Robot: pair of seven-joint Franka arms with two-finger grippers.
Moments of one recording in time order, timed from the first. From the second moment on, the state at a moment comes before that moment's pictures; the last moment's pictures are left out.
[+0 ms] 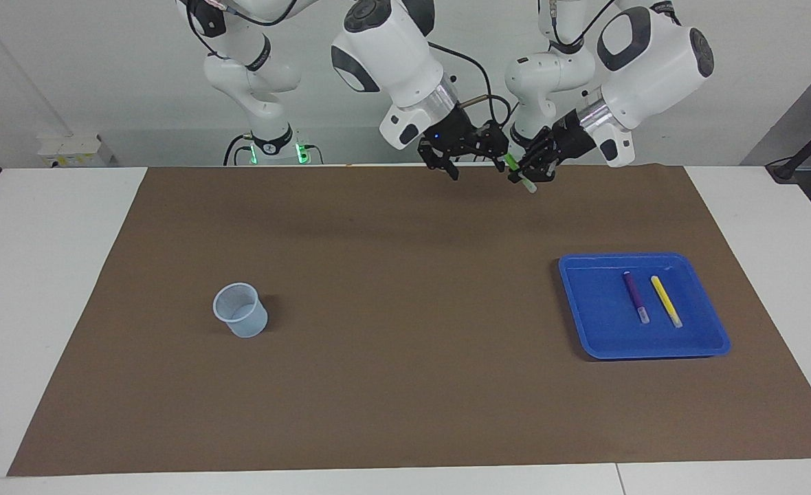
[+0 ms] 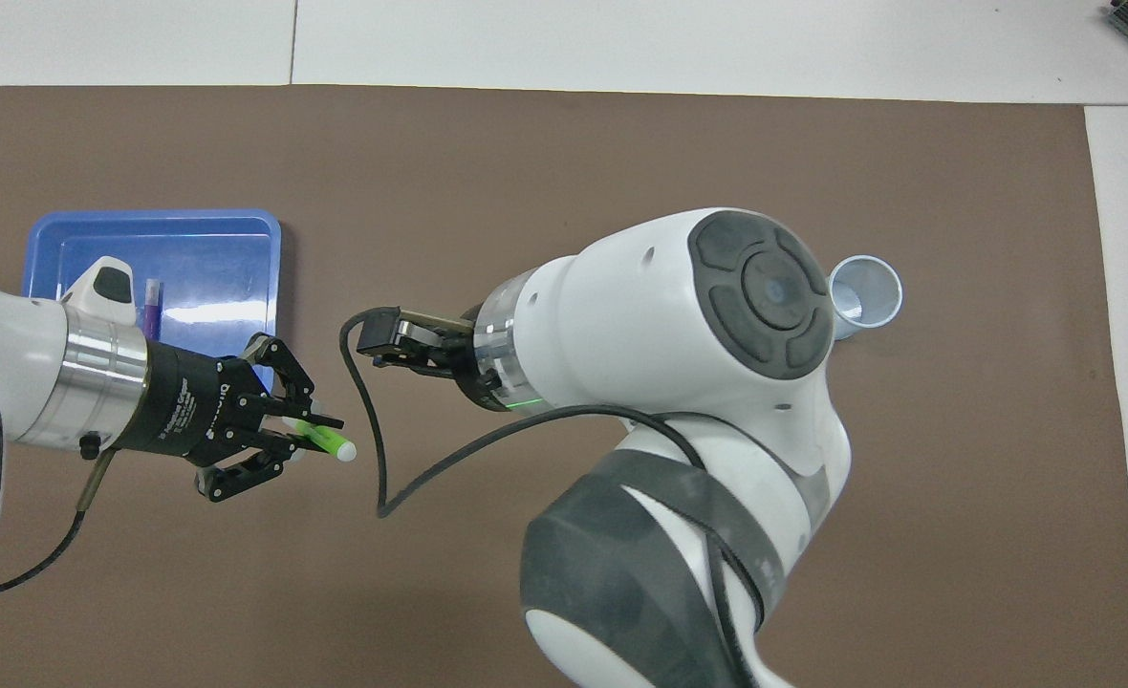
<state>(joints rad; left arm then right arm) 0.15 -0.22 -0.31 -2.04 -0.65 1.67 -1.14 -0.08 0.31 0.84 -1.49 0.18 2.05 0.85</state>
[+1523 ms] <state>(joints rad) 0.14 -0.01 -0.31 -2.09 -0.08 2.20 -0.34 -0.42 0.27 0.84 -1.50 -0.13 1.71 0.05</state>
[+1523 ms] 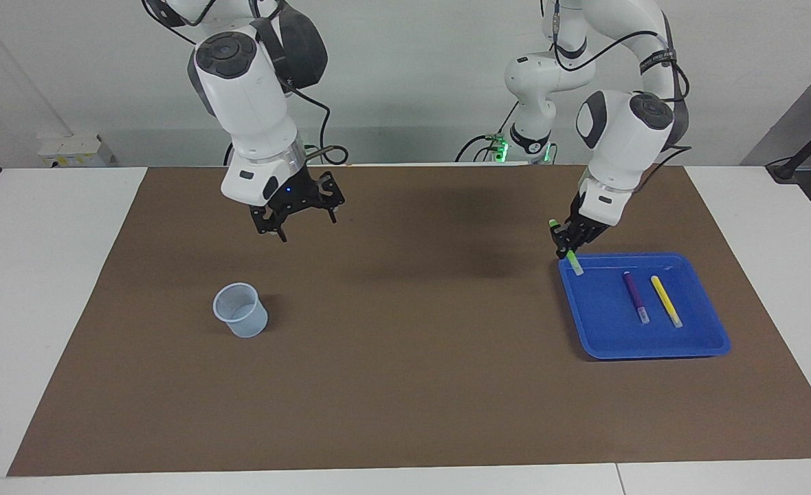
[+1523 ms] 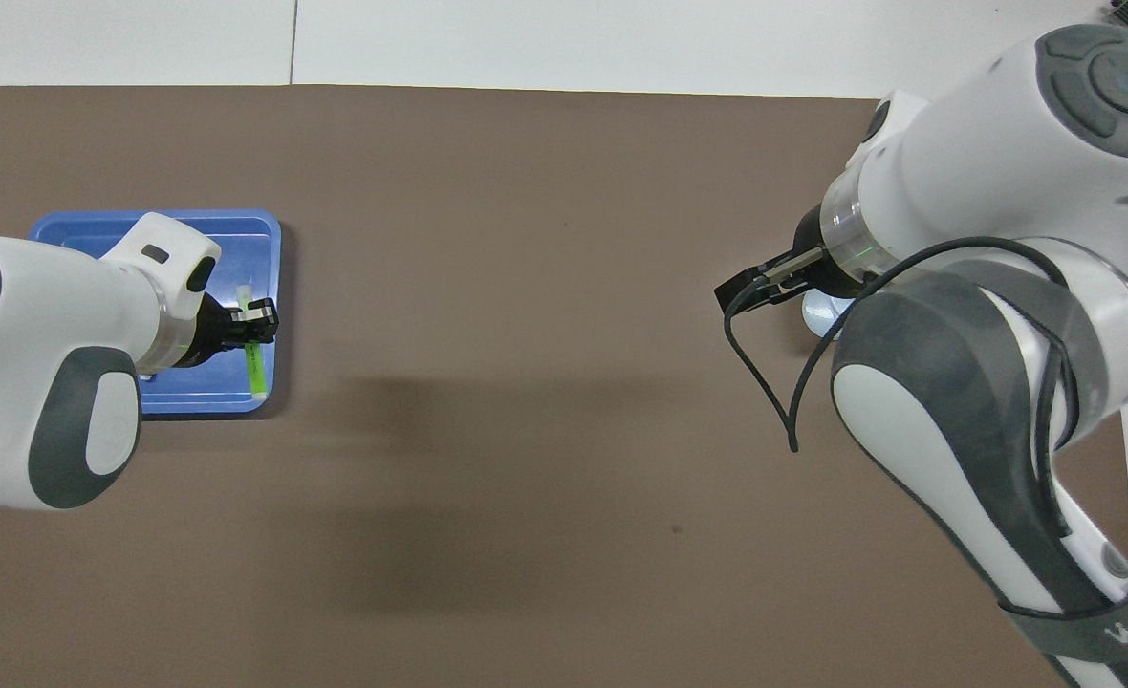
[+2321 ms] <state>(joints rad) 0.23 0.13 -0.30 -2.06 -0.06 2.30 -0.13 -0.08 0.19 0.35 -1.50 -0.07 1.66 -0.01</state>
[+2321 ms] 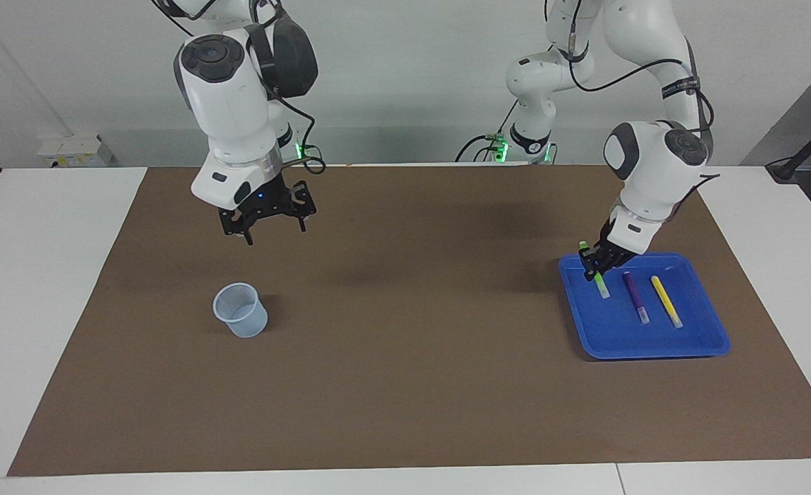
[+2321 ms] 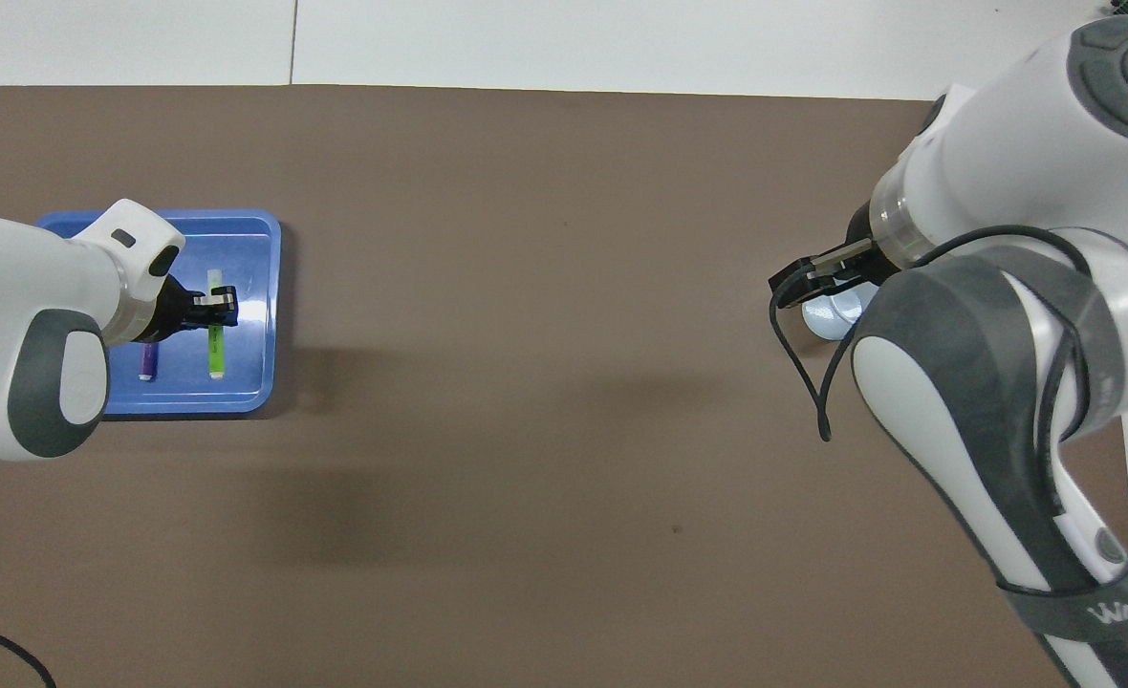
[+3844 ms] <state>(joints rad) 0.30 0.29 -0.31 -2.08 0.06 2.51 -0.08 0.15 0.00 0.04 -1.51 -0.02 1.43 -0.09</state>
